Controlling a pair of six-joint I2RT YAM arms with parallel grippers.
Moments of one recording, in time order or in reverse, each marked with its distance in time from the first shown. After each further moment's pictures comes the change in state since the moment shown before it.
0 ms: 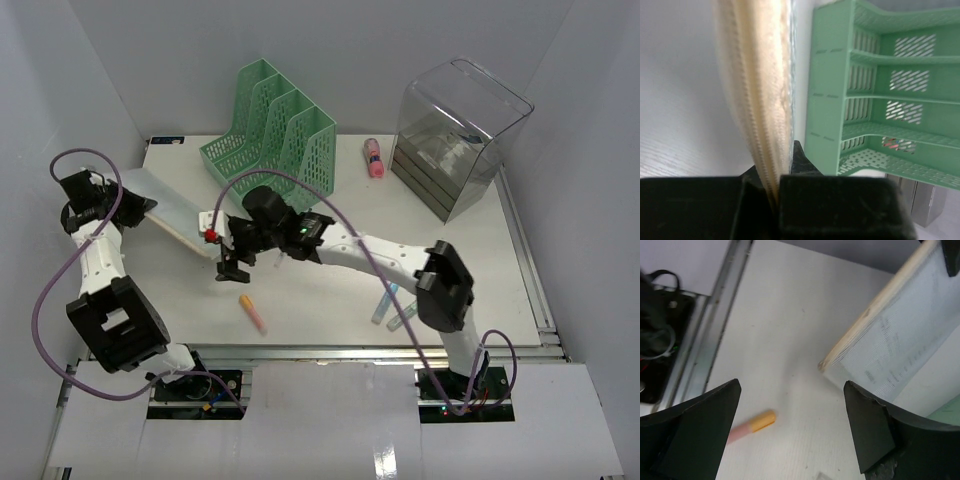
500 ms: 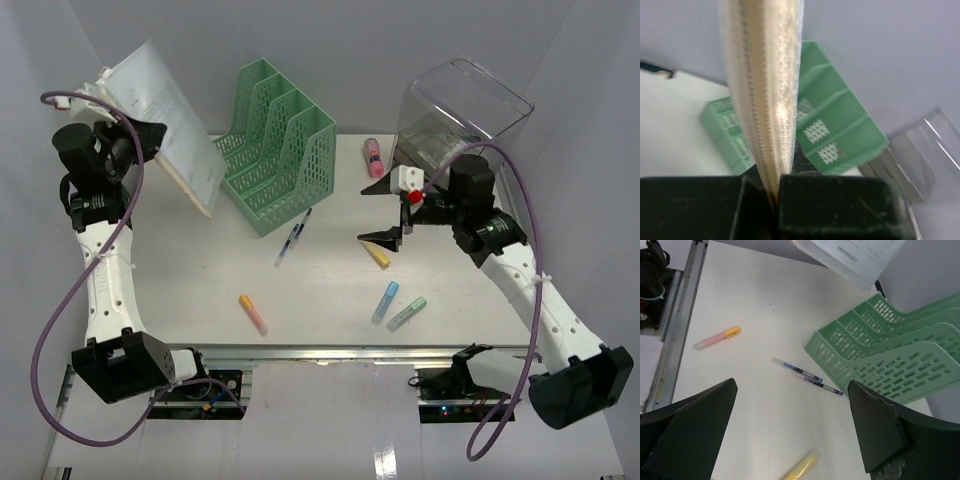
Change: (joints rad) left arm -0.205 -0.203 0.224 0.244 0.020 0.087; right arm -0.678 -0.894 -0.652 -0.095 -0.522 -0.150
